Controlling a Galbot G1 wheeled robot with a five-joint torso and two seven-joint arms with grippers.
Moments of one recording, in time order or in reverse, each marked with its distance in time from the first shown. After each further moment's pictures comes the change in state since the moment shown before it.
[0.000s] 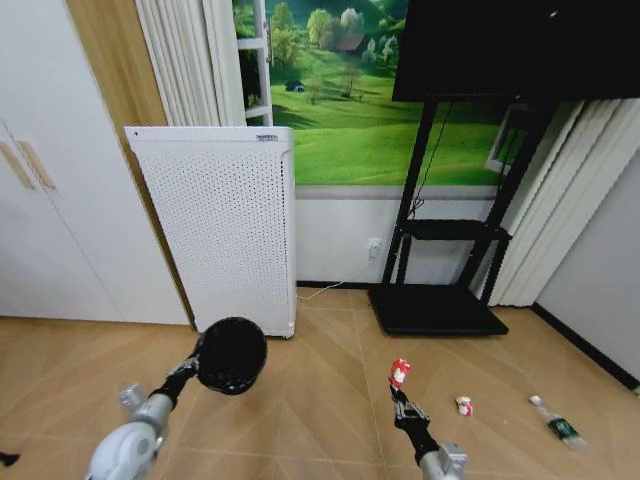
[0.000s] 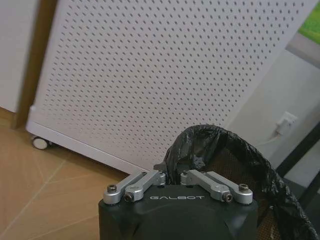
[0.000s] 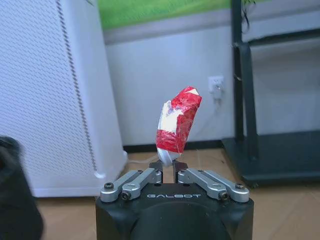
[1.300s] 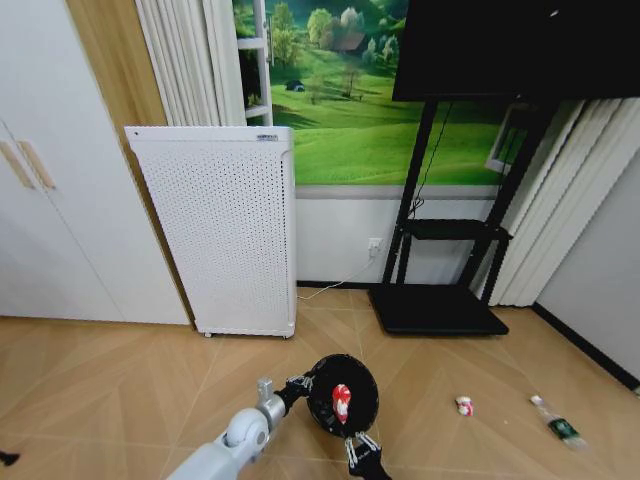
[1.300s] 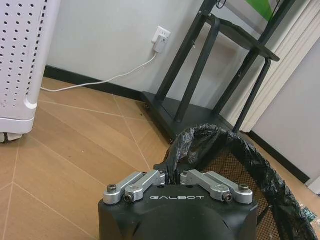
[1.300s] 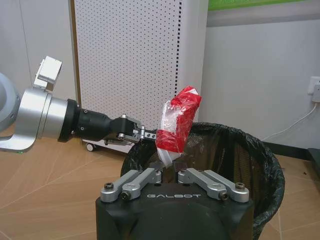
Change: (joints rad) left arm -0.285 -0.108 0.618 0.103 0.143 -0.045 0.040; right arm -0.033 0.021 -0.181 -0.130 -0.332 0.156 -0.142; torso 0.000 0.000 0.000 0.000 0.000
